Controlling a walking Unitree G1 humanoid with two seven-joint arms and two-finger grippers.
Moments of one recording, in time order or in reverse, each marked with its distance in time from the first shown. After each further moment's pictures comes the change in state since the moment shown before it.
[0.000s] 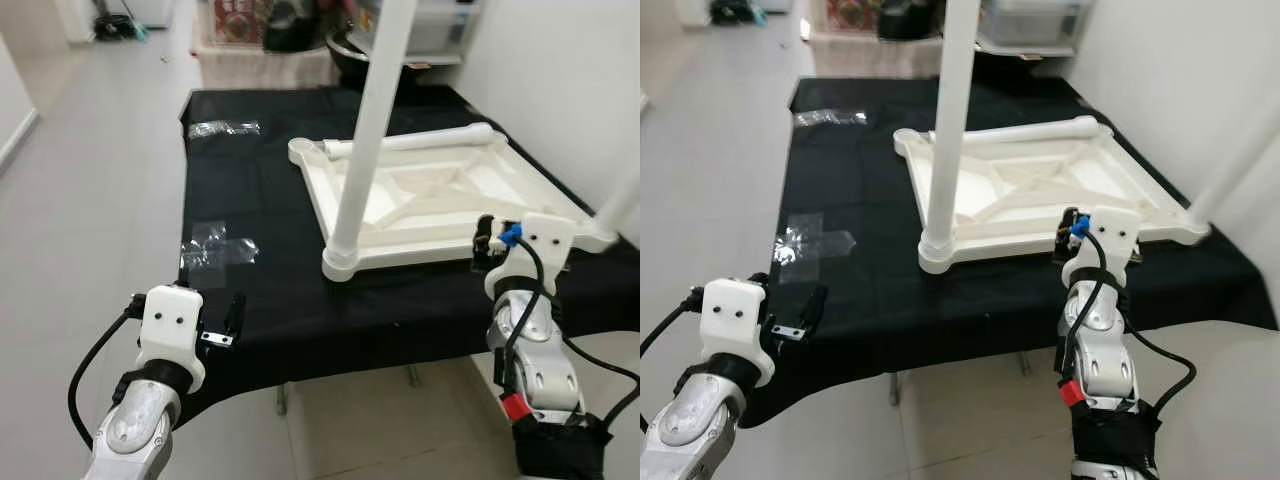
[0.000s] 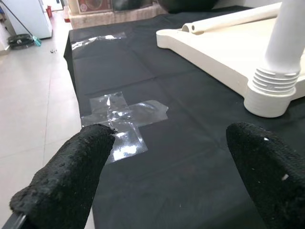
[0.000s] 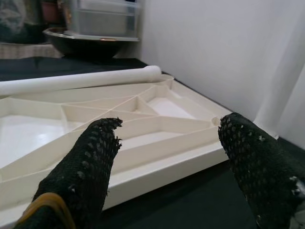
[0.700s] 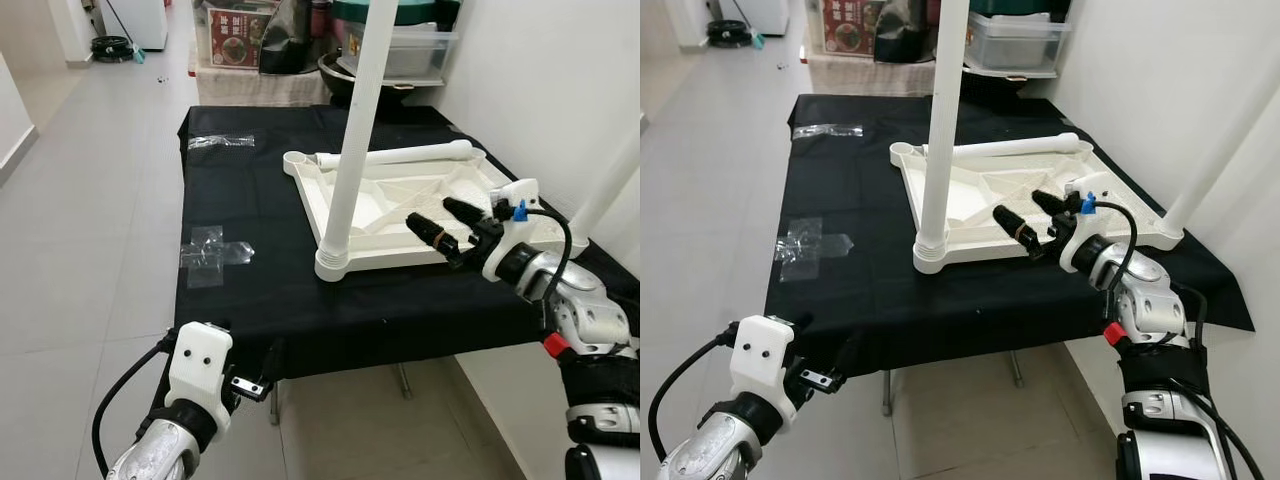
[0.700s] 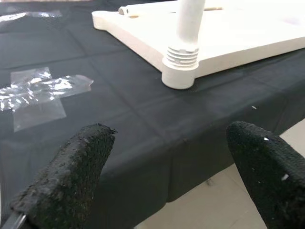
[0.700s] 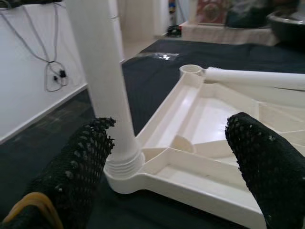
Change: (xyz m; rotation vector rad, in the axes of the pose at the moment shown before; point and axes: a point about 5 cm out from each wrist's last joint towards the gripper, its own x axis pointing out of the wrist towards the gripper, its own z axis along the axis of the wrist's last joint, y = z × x) left arm -0.022 -0.039 -0.006 -0.120 0.059 -0.272; right arm 0.042 -0.002 0.033 0.100 0.084 0.966
